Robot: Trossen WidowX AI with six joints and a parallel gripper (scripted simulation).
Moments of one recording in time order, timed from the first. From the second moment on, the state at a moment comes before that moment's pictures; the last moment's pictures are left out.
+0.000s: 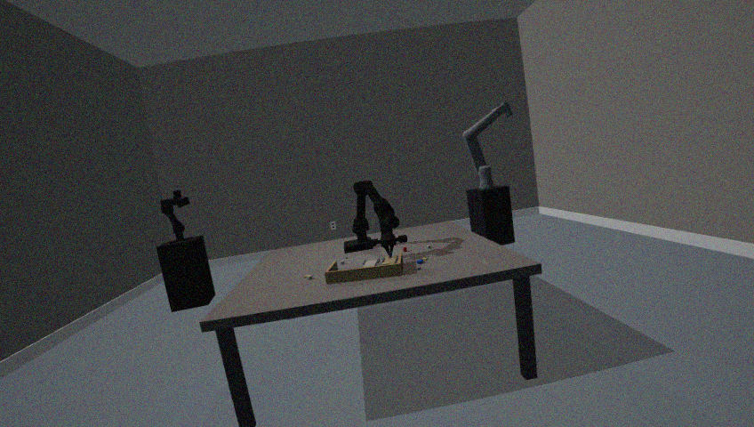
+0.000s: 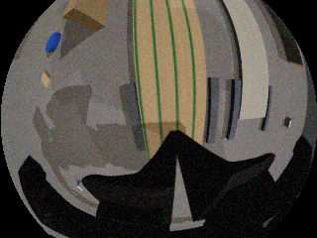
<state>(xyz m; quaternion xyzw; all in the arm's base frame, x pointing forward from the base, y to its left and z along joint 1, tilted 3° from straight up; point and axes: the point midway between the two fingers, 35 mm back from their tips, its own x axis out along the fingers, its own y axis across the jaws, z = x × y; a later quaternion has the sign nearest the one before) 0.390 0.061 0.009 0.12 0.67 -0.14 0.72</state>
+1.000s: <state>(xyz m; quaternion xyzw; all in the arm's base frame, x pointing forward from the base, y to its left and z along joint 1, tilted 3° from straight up) 0.349 0.076 0.006 0.12 0.67 -0.14 0.72</state>
